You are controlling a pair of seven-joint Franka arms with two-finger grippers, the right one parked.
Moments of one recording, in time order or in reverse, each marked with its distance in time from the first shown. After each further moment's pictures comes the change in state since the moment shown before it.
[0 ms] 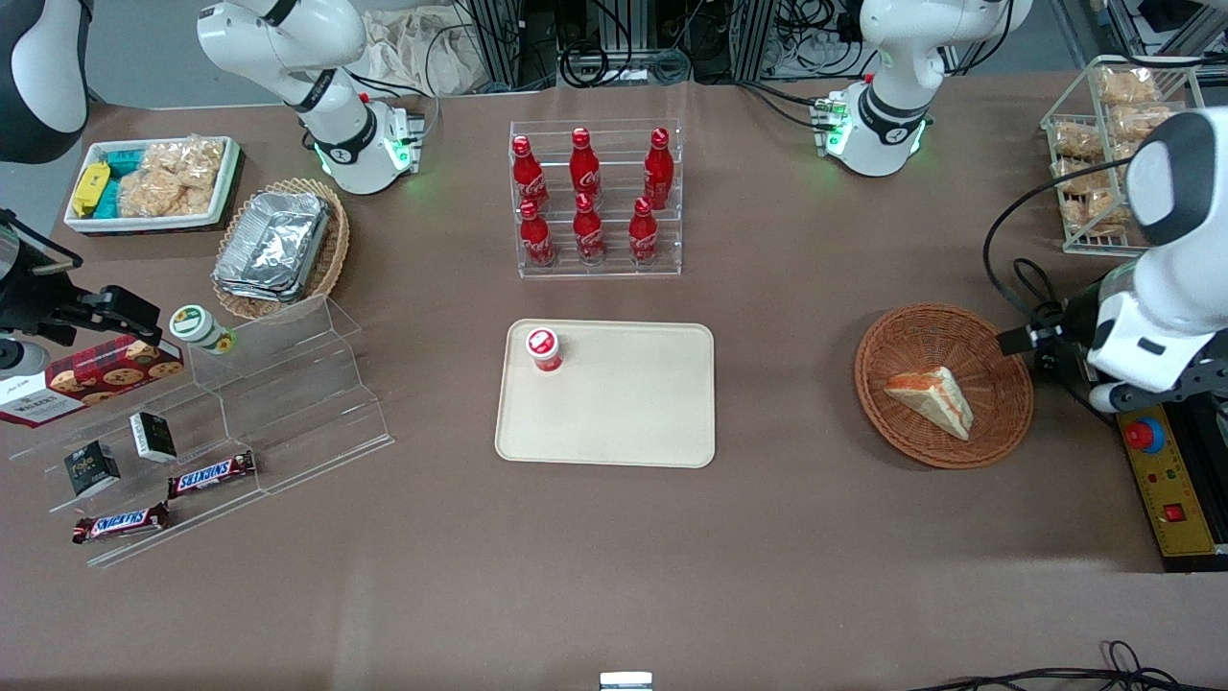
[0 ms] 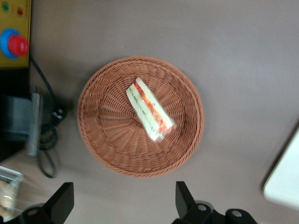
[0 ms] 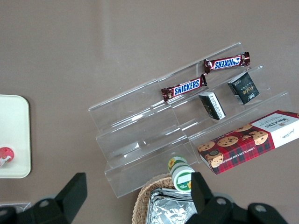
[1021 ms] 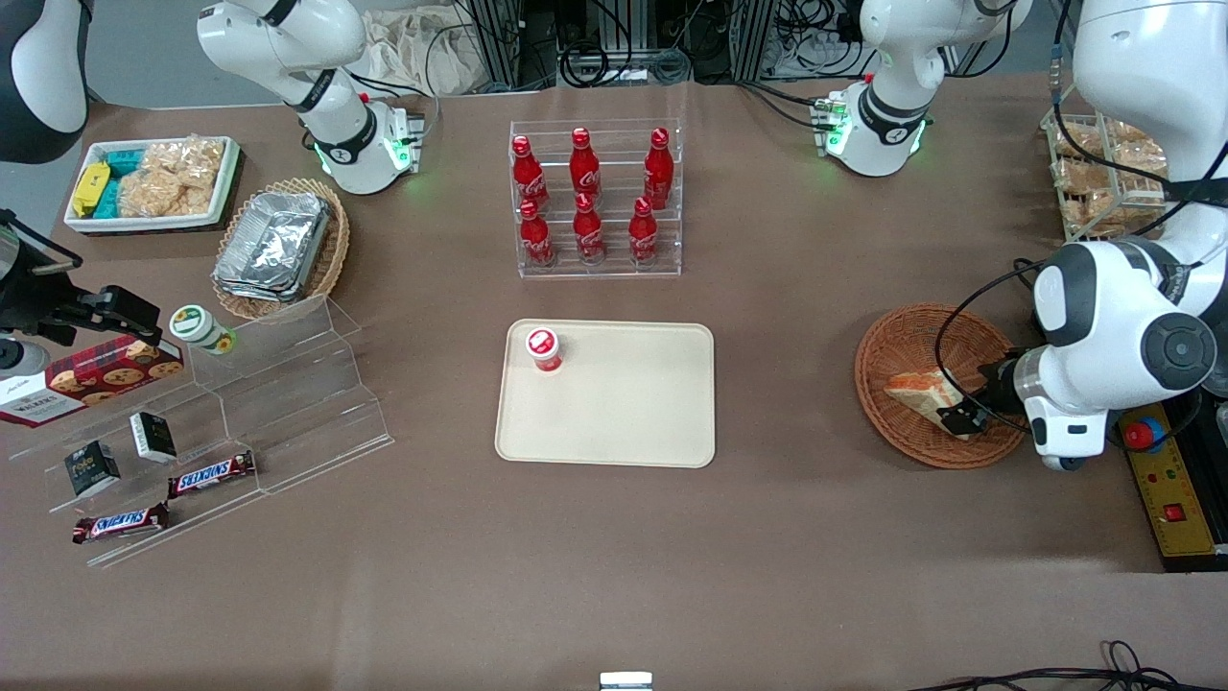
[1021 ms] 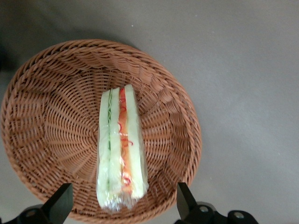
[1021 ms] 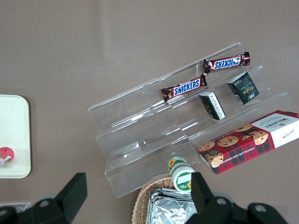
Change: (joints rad) arm 0.009 0.211 0.005 -0.098 -0.051 0.285 -0.397
